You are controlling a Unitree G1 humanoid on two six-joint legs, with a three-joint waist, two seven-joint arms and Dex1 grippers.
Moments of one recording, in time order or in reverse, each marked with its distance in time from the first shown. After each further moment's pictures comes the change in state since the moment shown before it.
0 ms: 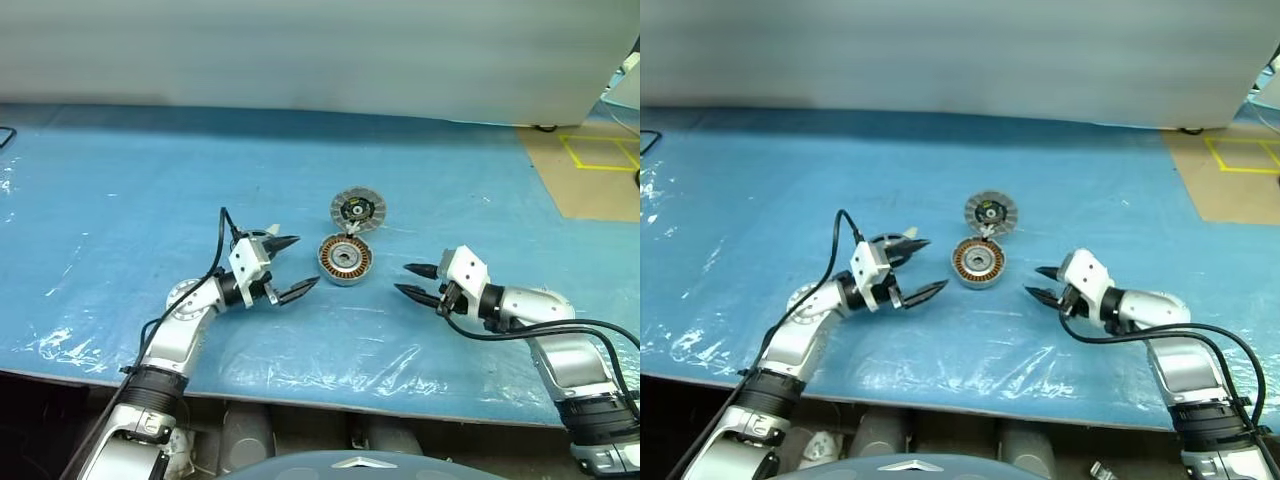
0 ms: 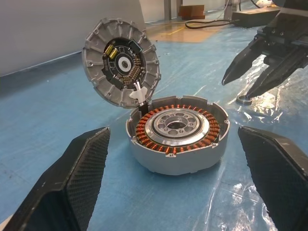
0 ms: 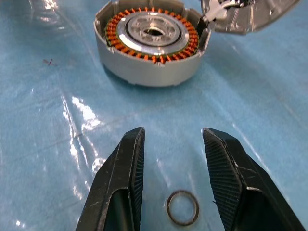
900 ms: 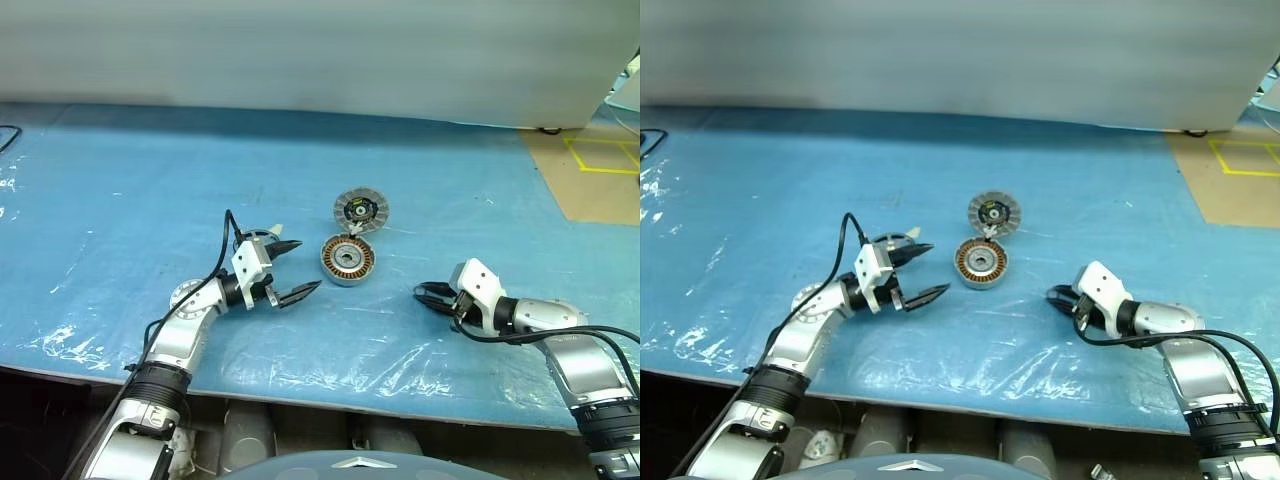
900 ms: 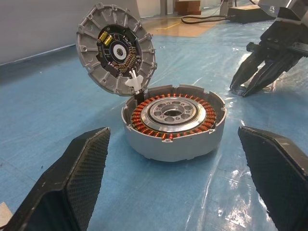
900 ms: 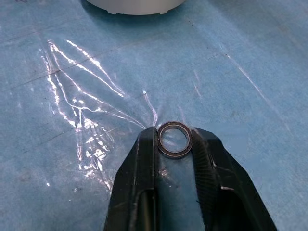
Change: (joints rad) left arm -0.016 -0.010 0.000 0.069 0.006 -0.028 -0.035; right arm 0.029 -0.055 0.001 0.107 -0.020 0.005 -0.002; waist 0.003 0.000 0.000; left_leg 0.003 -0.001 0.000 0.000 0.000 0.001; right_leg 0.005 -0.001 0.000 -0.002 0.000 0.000
